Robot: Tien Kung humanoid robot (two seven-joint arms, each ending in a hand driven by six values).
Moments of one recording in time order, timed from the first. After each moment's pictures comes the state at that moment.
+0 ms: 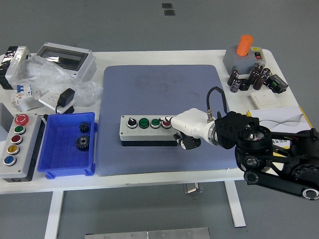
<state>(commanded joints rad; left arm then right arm) -0.03 0.22 -0.42 -0.27 0.11 0.00 -0.09 0.87 -0.52 0.29 1.71 -1.71 0.24 -0.55</state>
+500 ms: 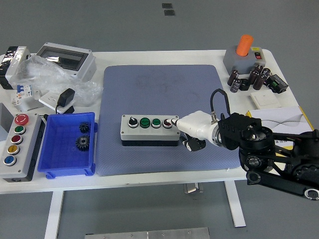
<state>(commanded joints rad) -0.02 0.22 -0.42 -0.27 0.11 0.00 -0.09 0.86 -0.53 0.28 1.69 -1.70 0.25 -0.55</state>
